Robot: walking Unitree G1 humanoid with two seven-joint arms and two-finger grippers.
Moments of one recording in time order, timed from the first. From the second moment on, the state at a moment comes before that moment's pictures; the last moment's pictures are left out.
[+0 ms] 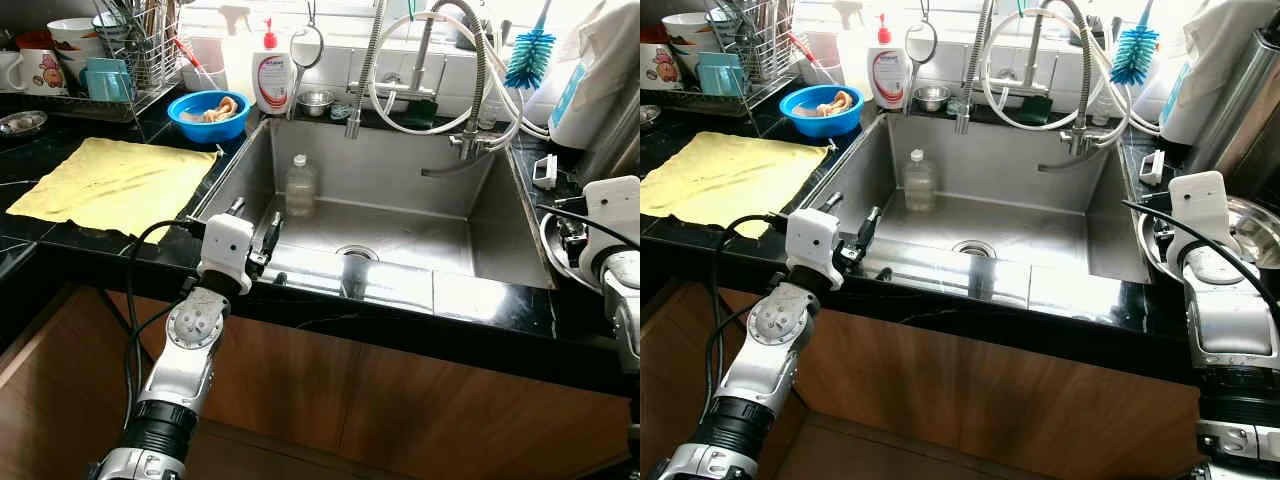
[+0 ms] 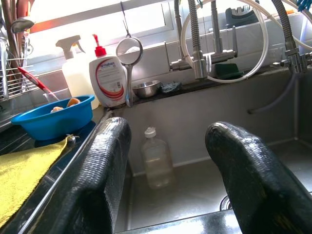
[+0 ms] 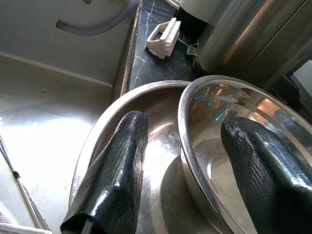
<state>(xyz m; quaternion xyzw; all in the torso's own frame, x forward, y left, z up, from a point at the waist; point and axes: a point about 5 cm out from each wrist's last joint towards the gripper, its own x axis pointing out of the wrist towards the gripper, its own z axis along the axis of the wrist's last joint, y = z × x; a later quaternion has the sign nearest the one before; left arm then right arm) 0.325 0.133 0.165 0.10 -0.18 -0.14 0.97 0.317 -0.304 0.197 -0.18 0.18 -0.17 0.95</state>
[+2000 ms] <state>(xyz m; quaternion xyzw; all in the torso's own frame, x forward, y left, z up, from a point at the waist) 0.326 0.136 0.166 0.11 -0.18 -0.14 0.97 0.313 -0.311 0.190 -0.19 0.19 -0.20 0.94</state>
